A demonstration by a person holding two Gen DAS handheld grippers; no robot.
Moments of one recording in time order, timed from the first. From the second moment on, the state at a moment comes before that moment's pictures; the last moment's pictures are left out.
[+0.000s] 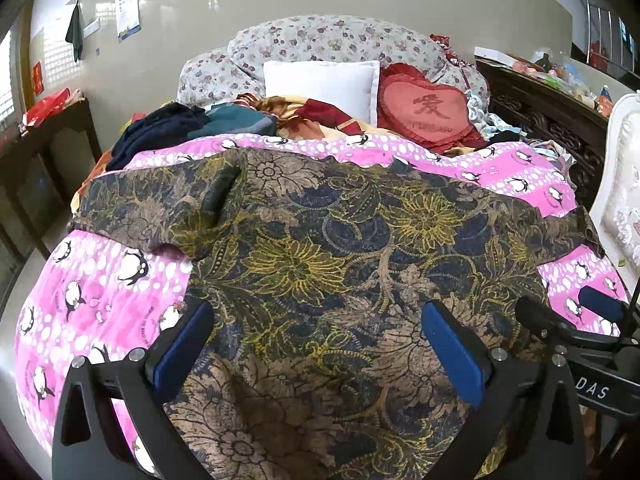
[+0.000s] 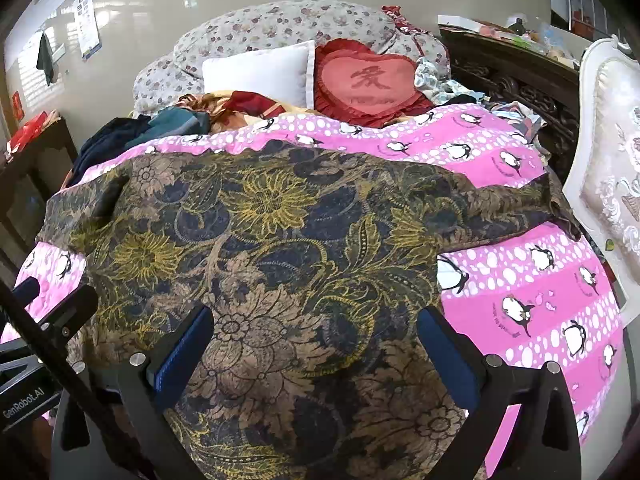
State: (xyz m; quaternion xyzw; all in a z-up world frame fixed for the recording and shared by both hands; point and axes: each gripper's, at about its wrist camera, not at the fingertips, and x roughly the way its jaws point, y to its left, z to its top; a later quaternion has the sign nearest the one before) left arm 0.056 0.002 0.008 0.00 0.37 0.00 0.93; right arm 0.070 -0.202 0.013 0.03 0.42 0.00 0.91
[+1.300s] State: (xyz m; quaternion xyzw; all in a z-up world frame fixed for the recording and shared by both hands) left arm 0.099 0.218 -0.003 -0.17 0.42 0.11 0.88; right arm 0.146 -0.087 0.018 -0.02 0.42 0.16 0.89
